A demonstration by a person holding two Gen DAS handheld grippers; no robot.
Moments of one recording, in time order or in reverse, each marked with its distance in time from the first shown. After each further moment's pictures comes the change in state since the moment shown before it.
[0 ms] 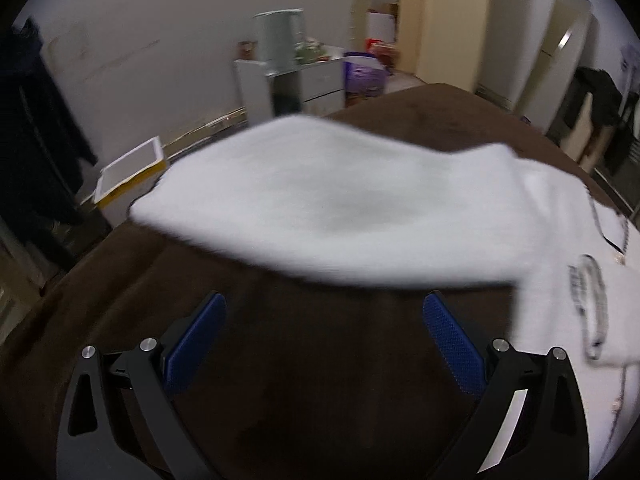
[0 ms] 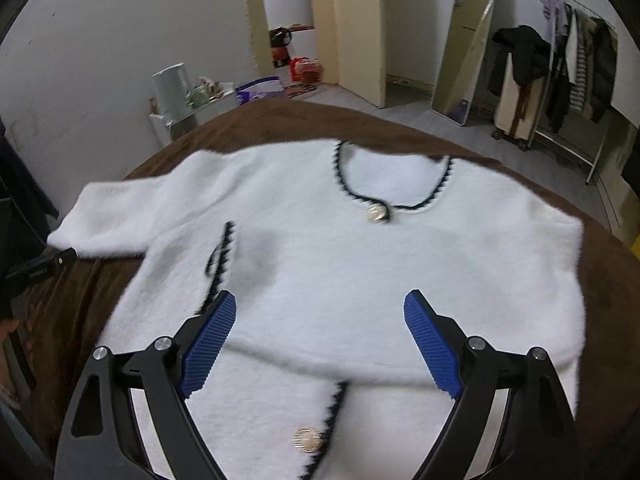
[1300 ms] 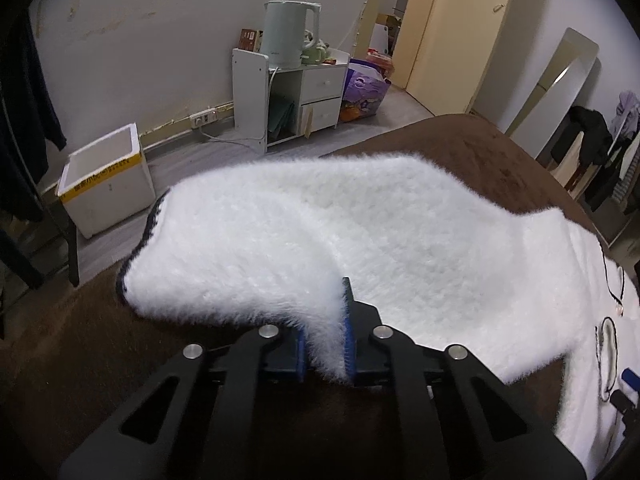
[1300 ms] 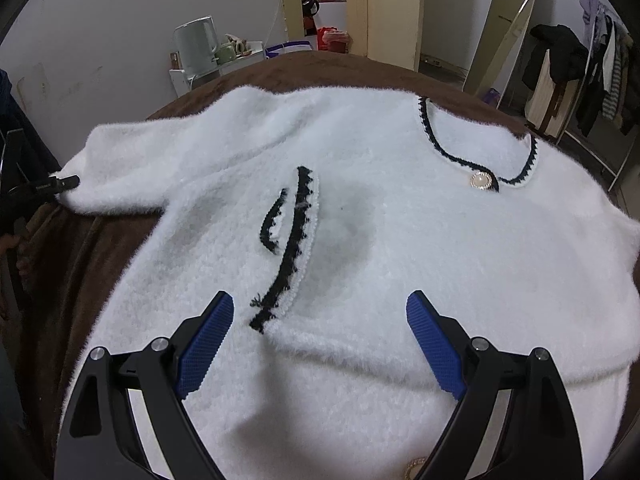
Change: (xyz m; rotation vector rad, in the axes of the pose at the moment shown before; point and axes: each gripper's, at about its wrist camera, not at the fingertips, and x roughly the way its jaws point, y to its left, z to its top) left arm 0.075 0.072 0.049 -0.065 -0.015 -0.159; right arm 0.068 0.065 -0.013 -0.076 0.105 0.032
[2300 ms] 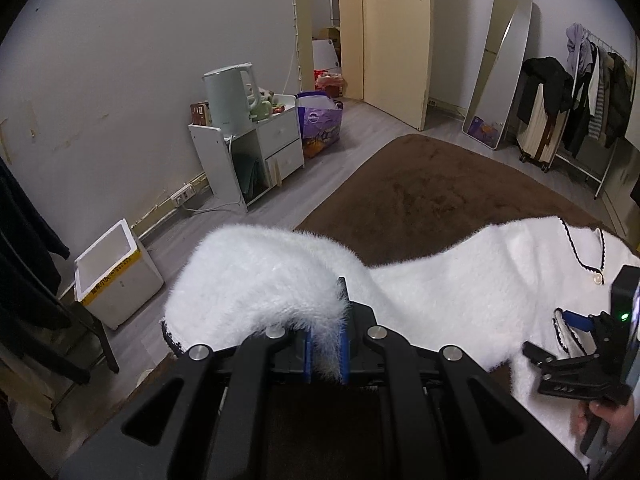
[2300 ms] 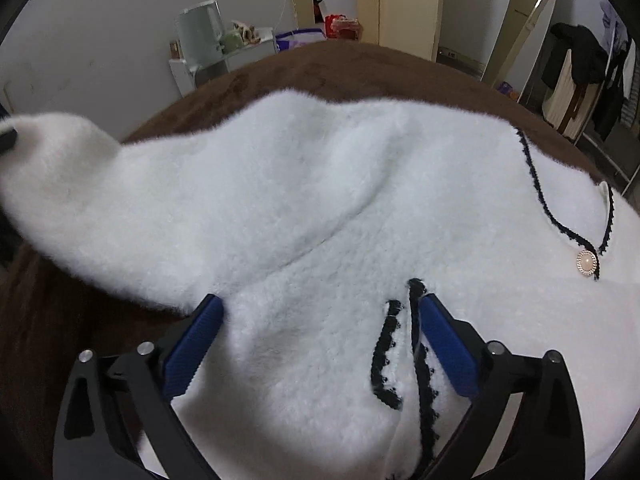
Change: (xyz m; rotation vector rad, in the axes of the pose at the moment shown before) left arm -0.077 -0.076 0.061 0.280 -0.077 0.024; right arm 0.078 0.066 0.066 -0.014 0.053 -0.011
